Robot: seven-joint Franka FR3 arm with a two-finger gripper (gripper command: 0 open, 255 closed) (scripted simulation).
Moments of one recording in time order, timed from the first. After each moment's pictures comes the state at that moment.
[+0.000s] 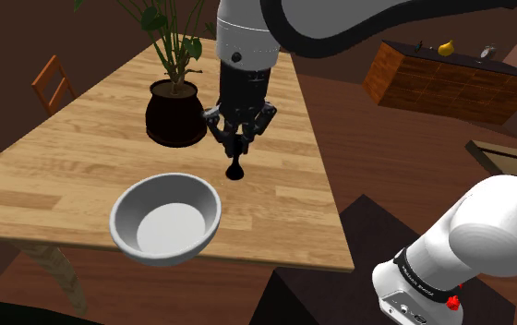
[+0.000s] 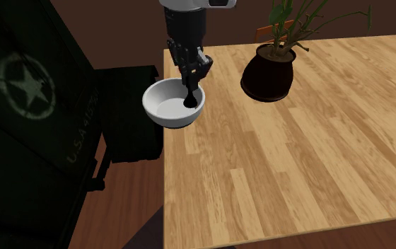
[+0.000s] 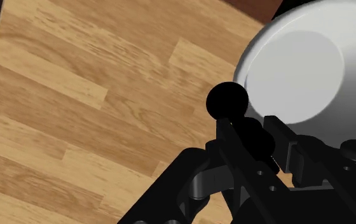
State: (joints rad) arm -0.03 -0.22 0.64 -2.08 0.12 1.90 0.76
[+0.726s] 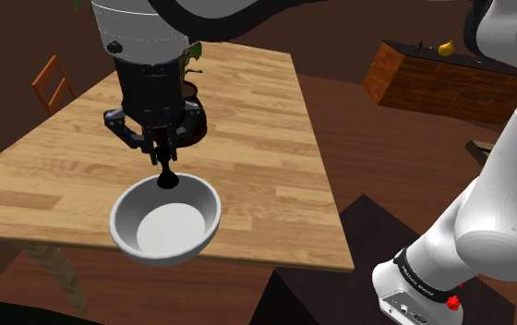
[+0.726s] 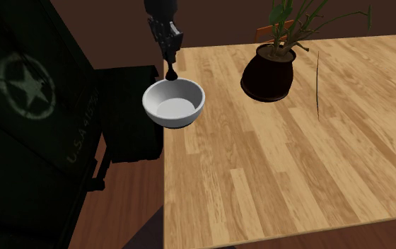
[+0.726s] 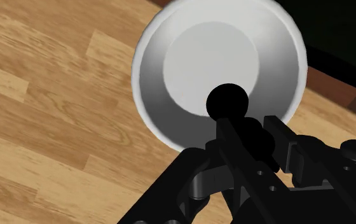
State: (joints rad) arm 0.10 0.25 0.77 -1.63 -0.19 1.80 1.10
